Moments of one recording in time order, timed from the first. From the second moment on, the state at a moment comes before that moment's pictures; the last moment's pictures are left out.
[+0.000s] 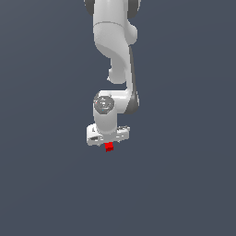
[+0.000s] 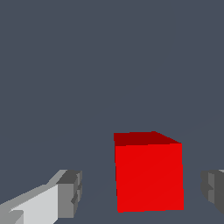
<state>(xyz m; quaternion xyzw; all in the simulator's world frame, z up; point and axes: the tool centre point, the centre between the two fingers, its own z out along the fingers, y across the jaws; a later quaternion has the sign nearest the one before) 0.018 -0.047 0.040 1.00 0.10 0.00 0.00</state>
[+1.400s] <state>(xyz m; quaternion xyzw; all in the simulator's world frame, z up) 0.019 -0.045 0.032 0.99 0.12 0.00 0.00</state>
